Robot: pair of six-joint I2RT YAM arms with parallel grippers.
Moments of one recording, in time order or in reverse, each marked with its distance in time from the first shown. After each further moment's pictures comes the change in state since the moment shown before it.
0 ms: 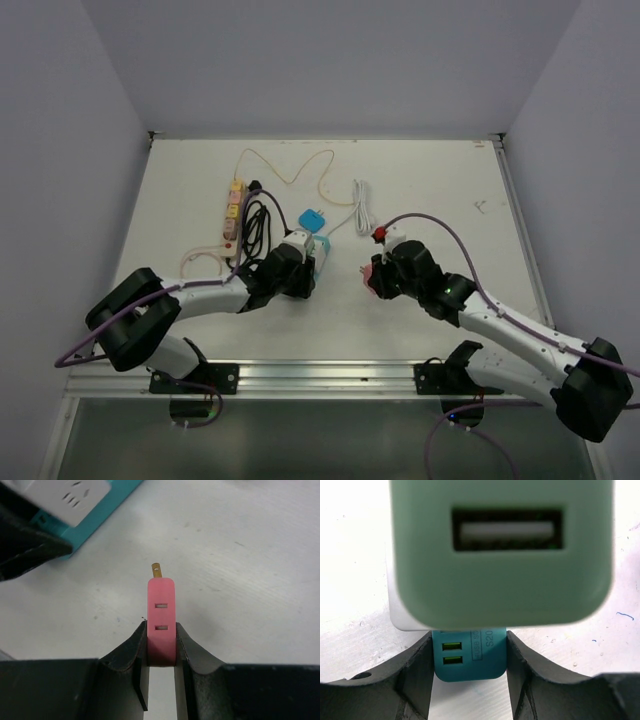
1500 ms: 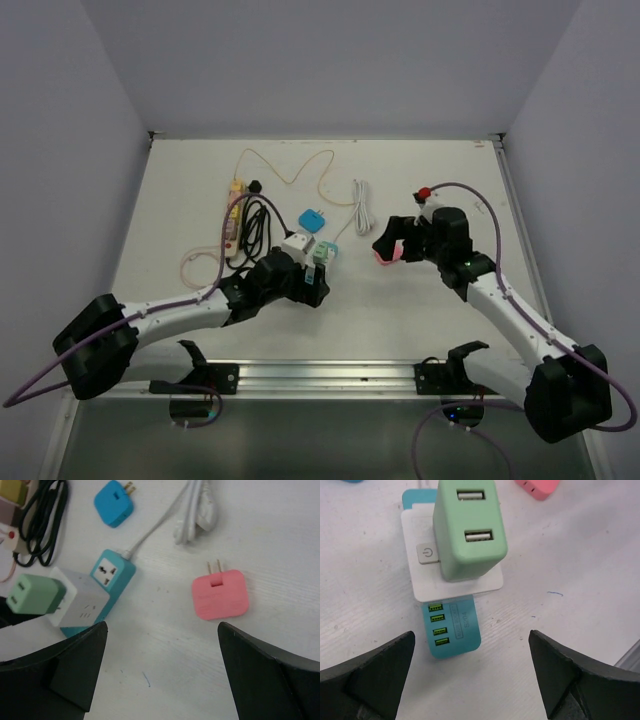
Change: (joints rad) left arm -0.082 -0.187 -0.036 -0.008 0.048 0.044; right arm -0.513 0.095 0.043 0.162 -0.301 0.113
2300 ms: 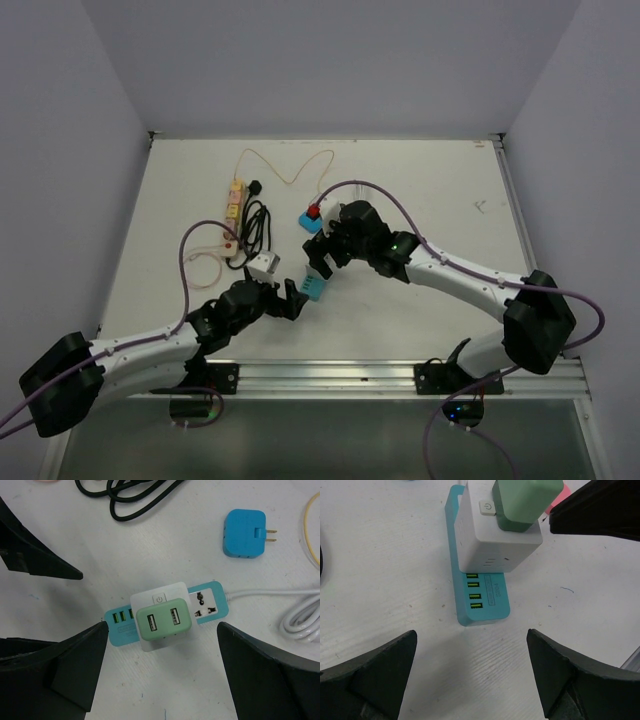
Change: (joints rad) left arm 0.000 -0.377 -0.359 0.199 -0.103 -0.047; right arm 0.565 0.359 0.385 -0.052 0.157 -0.397
